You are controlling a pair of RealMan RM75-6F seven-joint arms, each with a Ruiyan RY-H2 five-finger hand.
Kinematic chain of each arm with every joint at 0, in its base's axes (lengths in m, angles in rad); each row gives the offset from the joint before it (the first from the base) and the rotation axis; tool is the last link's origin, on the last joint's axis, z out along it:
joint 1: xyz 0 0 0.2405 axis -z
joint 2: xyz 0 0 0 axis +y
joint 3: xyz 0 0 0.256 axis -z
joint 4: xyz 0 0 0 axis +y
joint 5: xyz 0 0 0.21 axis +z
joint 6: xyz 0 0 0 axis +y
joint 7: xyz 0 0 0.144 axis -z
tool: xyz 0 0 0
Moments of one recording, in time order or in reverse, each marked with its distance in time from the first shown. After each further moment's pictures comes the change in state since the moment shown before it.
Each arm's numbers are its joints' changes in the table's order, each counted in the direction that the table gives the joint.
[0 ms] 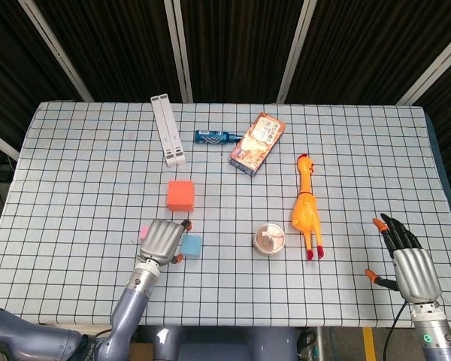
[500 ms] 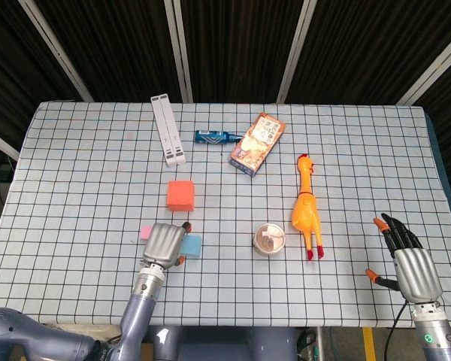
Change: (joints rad) left arm -0.003 -0.097 0.002 0.034 -0.007 0.100 -0.050; right arm -0.001 0.002 0.001 0.003 -0.001 0.000 -0.012
